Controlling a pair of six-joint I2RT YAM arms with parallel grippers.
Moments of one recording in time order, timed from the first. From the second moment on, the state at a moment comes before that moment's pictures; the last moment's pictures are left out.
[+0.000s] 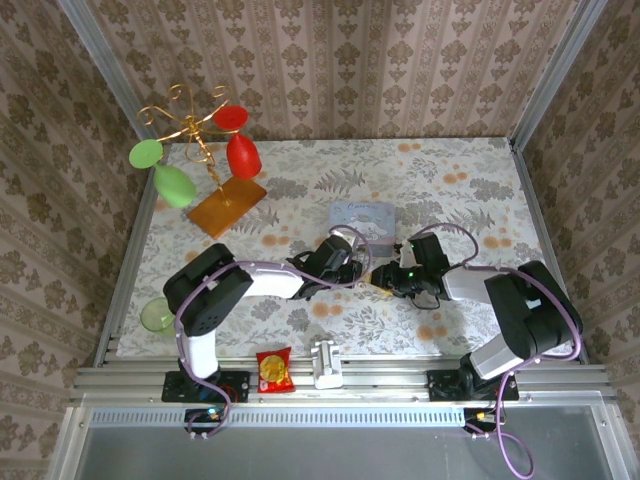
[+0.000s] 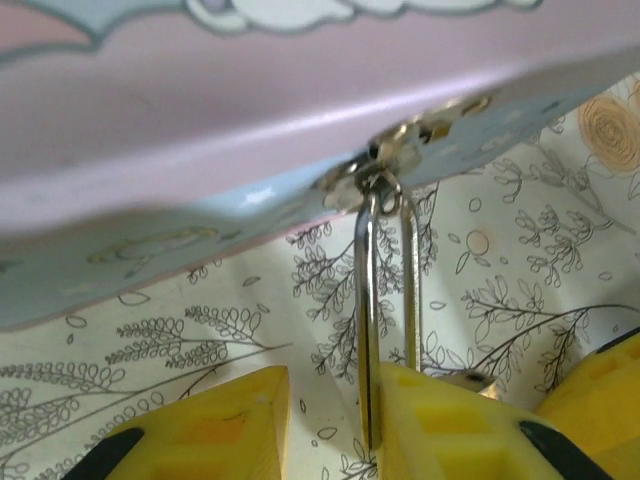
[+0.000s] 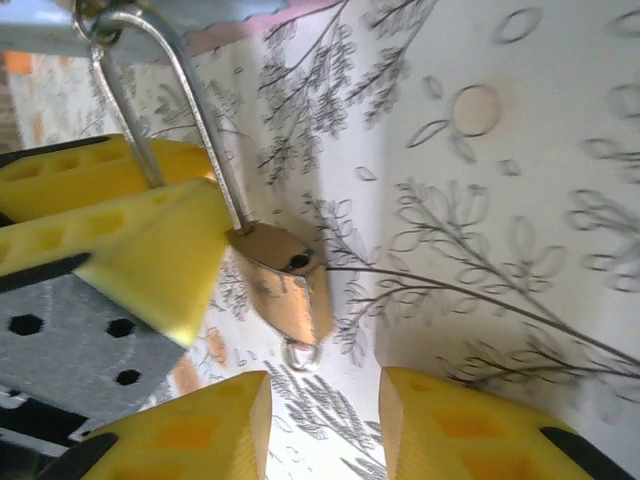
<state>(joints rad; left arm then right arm) -0.96 1.86 0.91 0.20 -0.03 -0.53 0.31 1.52 0.50 0.08 -0.57 0.70</state>
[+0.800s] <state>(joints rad) -0.86 1.43 0.63 0.21 -0.03 -0.56 0.52 1.53 0.71 -0.05 -0.09 0.63</state>
